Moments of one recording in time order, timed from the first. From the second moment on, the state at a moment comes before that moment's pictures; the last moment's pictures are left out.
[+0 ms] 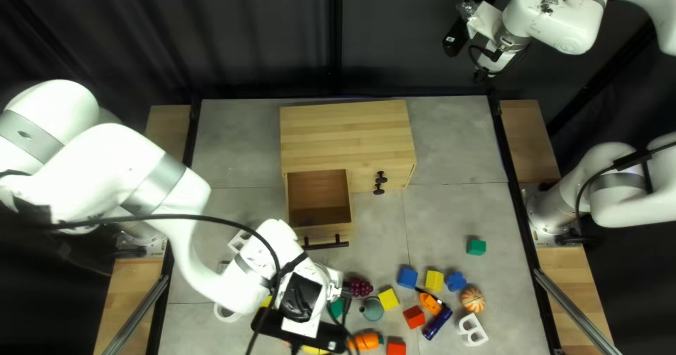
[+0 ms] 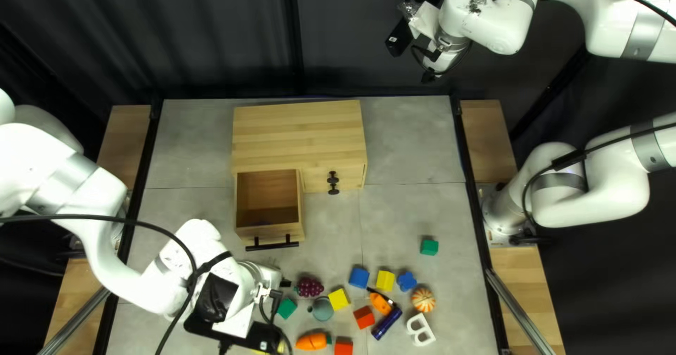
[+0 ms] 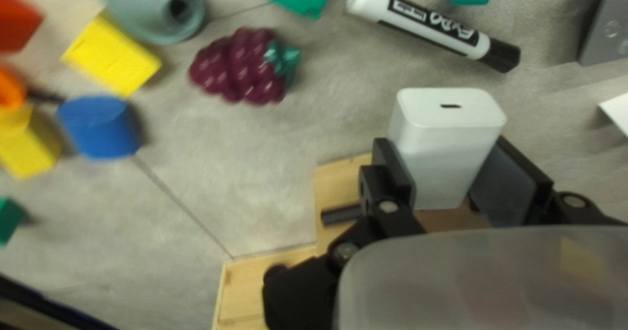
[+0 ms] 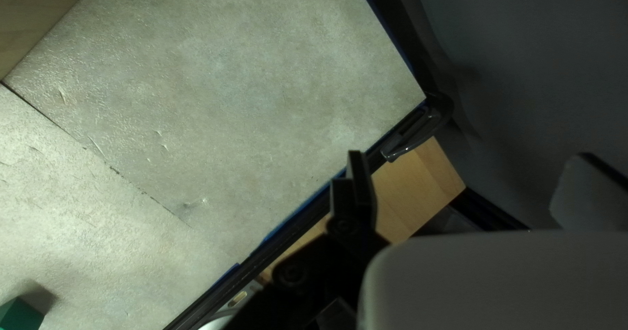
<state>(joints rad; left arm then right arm) -0.31 0.21 -0.18 1.23 0.31 1.14 1.07 -0.20 -0.64 -0.49 0.69 -0.63 1.22 0.26</state>
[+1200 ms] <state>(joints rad) -0.16 0.03 -0.04 1.07 0.23 1.17 0.84 -0.20 -0.64 -0.49 0.69 -0.63 1.22 0.26</state>
